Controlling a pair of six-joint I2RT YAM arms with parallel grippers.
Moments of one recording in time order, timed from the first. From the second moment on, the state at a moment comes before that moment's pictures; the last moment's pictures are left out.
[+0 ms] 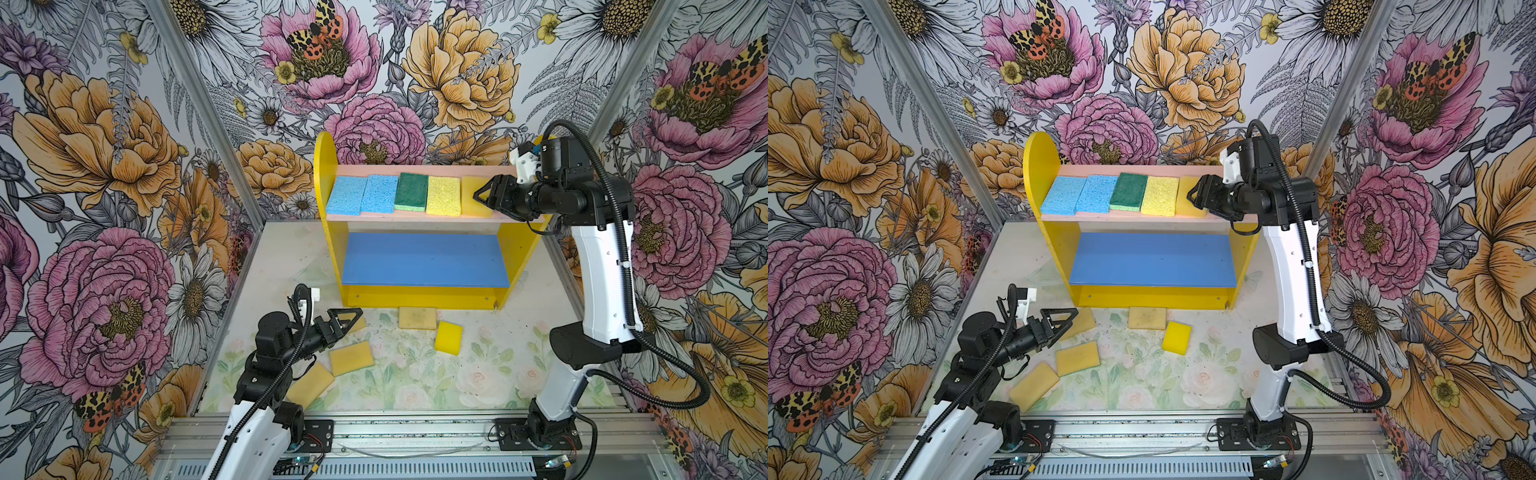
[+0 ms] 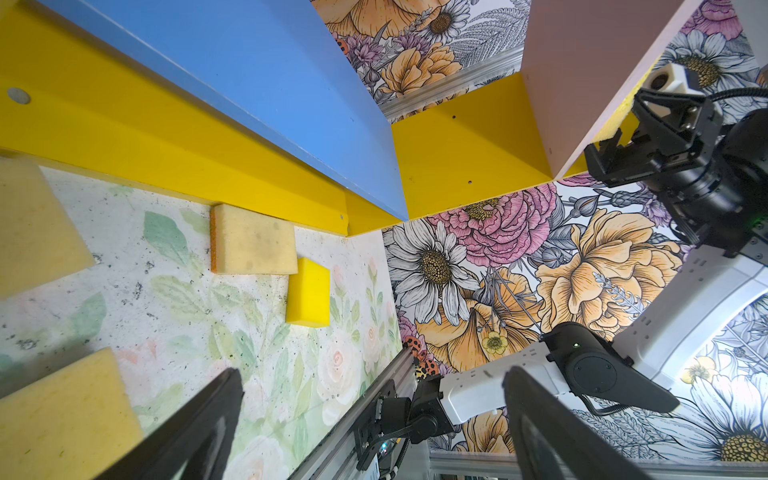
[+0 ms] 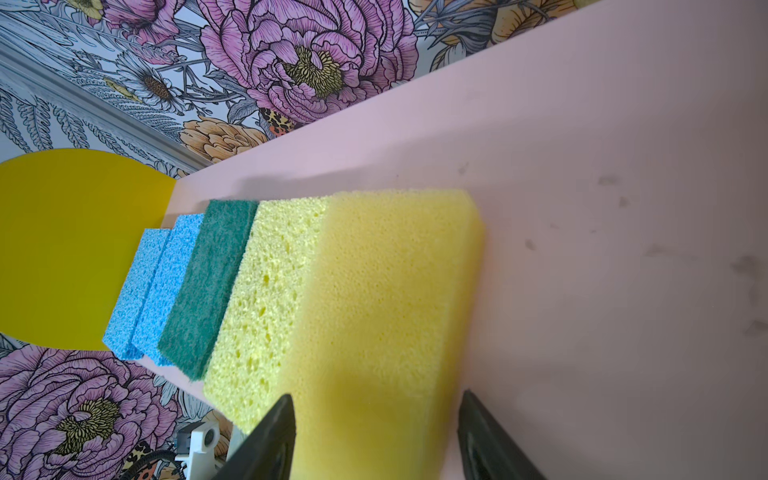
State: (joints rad) left arm -0.17 0.51 0.41 -0.16 0.73 -1.01; right arm 0.23 1.84 2.64 -1.45 -0.32 0.46
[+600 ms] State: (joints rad) left arm -0.17 0.51 0.41 -0.17 0.73 -1.01; right arm 0.22 1.83 2.64 -1.43 -0.30 0.44
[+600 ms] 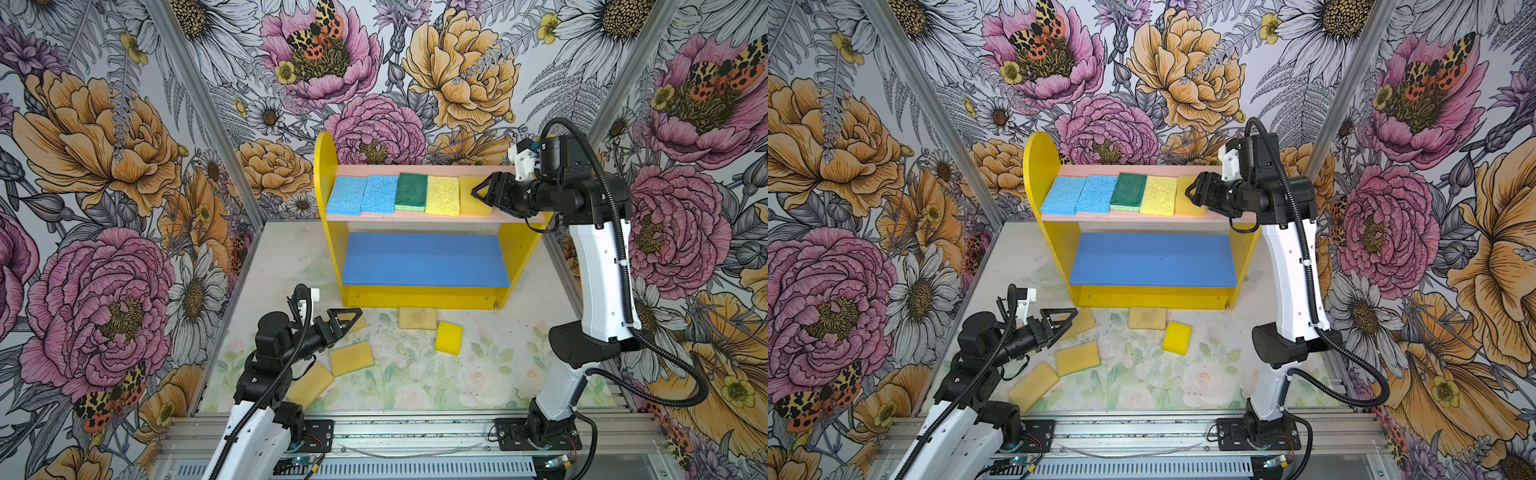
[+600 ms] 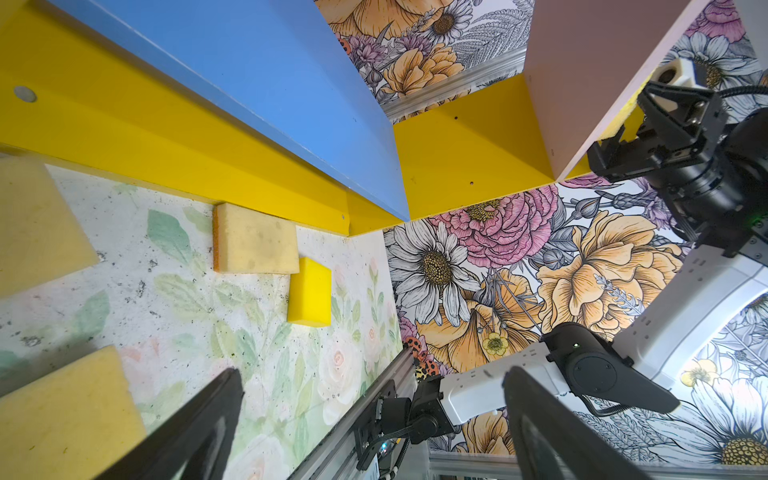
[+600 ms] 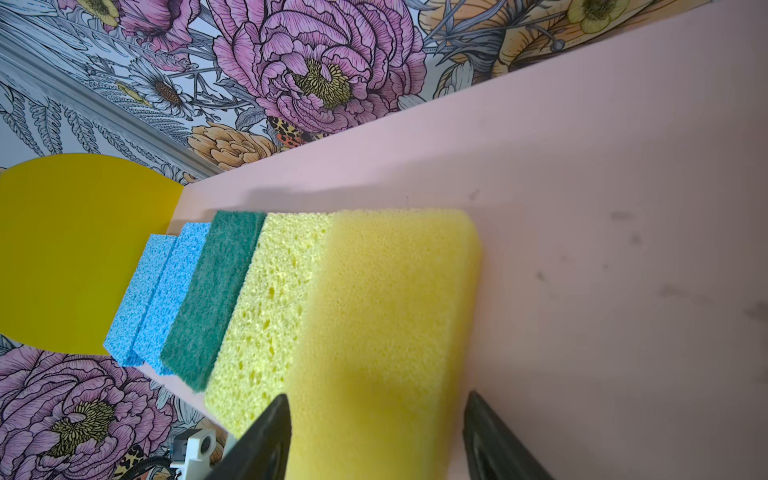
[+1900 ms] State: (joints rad) left arm -0.30 0.57 0.39 -0.21 0.64 -1.04; right arm 0.60 0.95 0.83 -0.84 -0.22 0.73
